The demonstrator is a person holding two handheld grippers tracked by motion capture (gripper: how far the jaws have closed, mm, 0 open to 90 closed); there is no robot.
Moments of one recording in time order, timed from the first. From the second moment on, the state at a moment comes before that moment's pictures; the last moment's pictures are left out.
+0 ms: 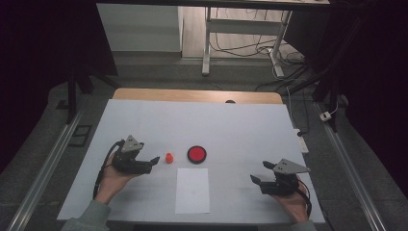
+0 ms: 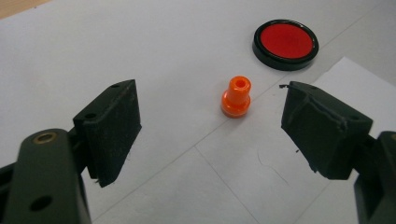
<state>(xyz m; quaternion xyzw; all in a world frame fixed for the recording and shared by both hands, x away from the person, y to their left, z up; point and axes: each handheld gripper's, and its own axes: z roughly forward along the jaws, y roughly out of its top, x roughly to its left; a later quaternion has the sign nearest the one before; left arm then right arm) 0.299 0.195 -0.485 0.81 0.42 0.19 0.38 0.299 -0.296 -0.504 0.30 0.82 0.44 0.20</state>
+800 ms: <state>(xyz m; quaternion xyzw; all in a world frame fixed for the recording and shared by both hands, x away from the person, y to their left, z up) 0.325 0.172 -0.500 0.82 0.40 0.17 0.36 0.299 -0.292 -0.506 0.30 0.83 0.43 0.20</state>
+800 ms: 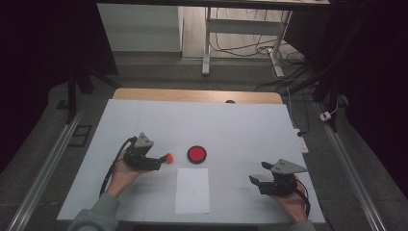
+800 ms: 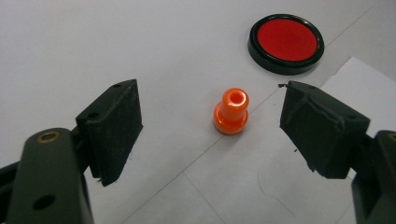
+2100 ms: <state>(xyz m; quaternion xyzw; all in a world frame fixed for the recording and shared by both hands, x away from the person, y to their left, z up) 0.340 0.144 -0.522 0.85 0.37 0.16 0.33 0.299 -0.291 -0.509 0.30 0.83 0.42 0.20</state>
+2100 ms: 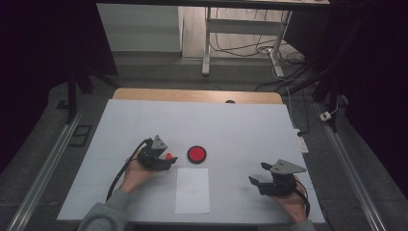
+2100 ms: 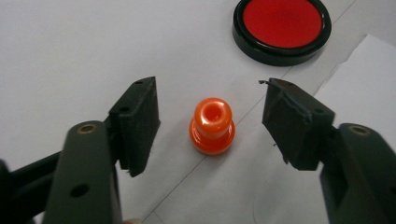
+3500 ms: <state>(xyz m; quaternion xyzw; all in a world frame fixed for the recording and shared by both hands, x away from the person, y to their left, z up) 0.337 0.149 -0.521 0.85 0.36 0.17 0.34 0.299 -0.291 -0.510 0.30 0.84 0.41 0.20</state>
